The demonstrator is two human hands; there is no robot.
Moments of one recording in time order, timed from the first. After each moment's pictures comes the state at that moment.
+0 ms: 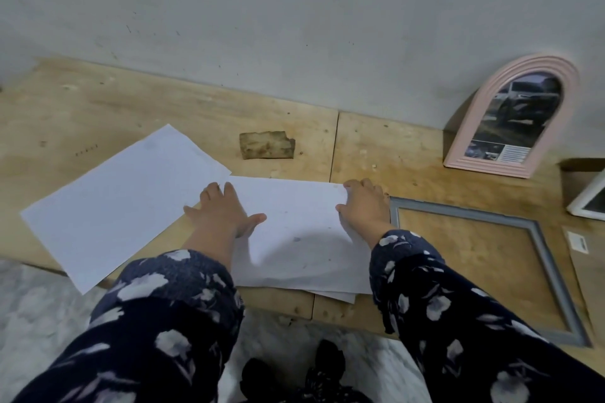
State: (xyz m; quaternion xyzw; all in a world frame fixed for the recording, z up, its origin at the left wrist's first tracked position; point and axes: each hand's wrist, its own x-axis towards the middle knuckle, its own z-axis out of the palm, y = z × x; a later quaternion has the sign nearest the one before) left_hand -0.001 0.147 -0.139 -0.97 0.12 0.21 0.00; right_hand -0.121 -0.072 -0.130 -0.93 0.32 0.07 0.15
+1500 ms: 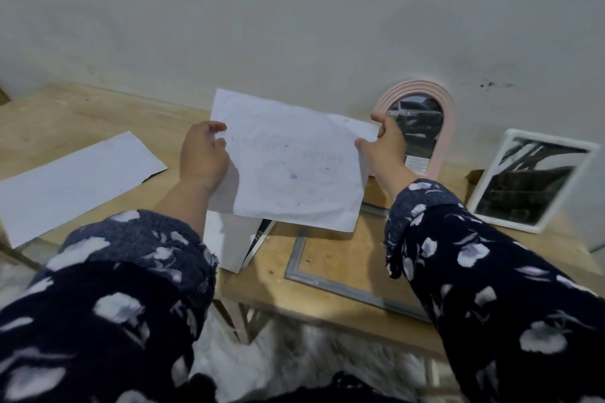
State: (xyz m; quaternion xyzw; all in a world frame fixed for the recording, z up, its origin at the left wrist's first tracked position) left_hand -0.115 0.022 -0.023 -0.87 0.11 -0.09 -0.47; right_hand -0.230 -0.234 0.002 -0.77 0.31 -0.25 0.50
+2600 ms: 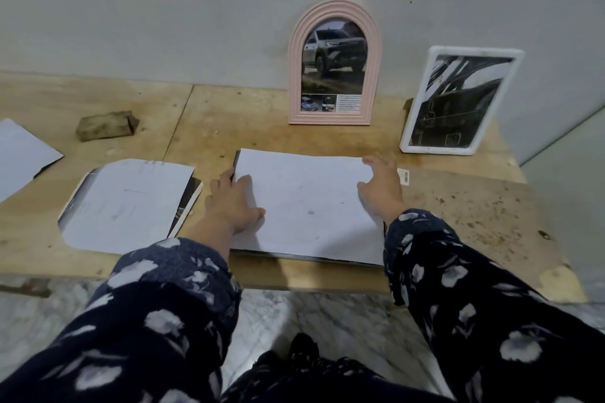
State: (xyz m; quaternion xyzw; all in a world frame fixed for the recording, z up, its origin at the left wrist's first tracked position) left_hand -0.241 -0.106 -0.121 -0.94 0.25 0.20 -0.09; right_hand -0.382 -0.336 -0.127 -0.83 0.44 -0.08 0.33
